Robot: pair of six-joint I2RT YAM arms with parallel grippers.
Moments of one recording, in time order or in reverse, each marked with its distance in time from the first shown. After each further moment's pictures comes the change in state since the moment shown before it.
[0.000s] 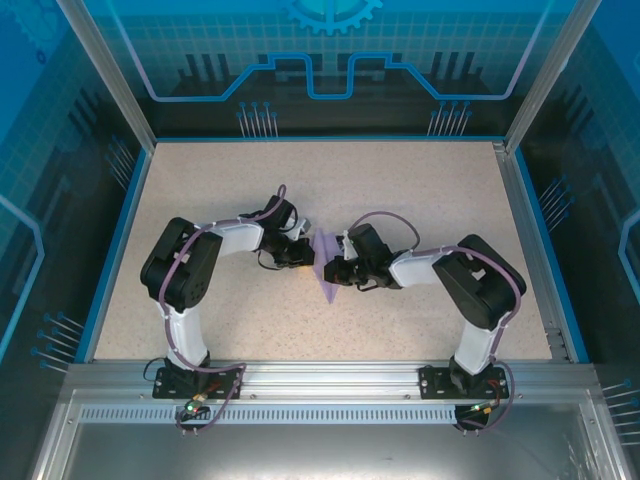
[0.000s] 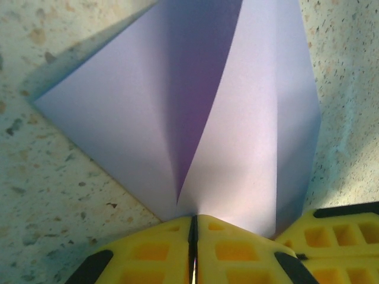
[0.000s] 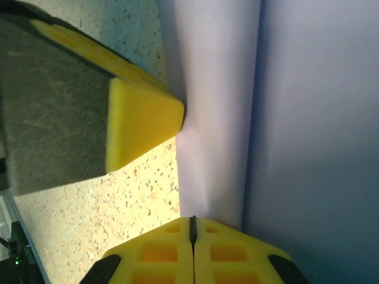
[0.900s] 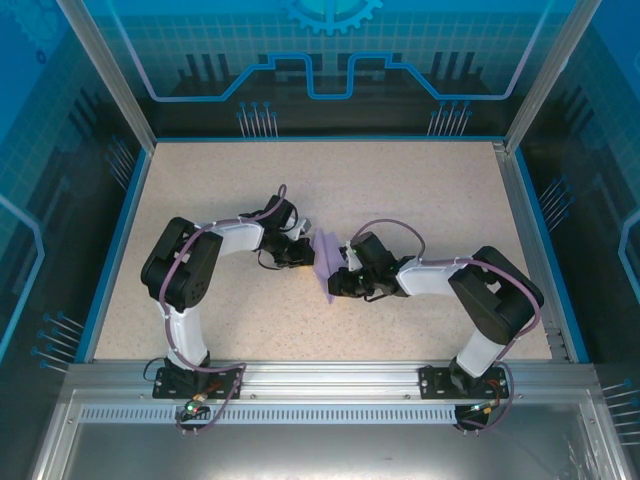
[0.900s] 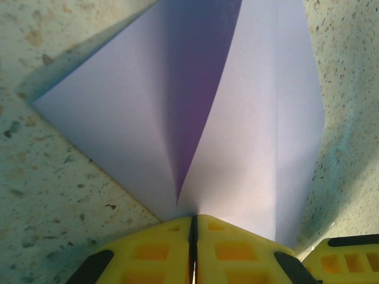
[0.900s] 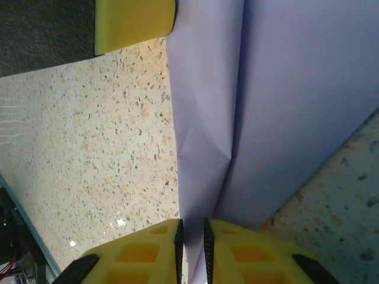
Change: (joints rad) left arm 0.000 0.002 0.003 -0.005 0.001 0.005; right arm 0.038 -0.113 -0.063 -0.139 0.011 -0.016
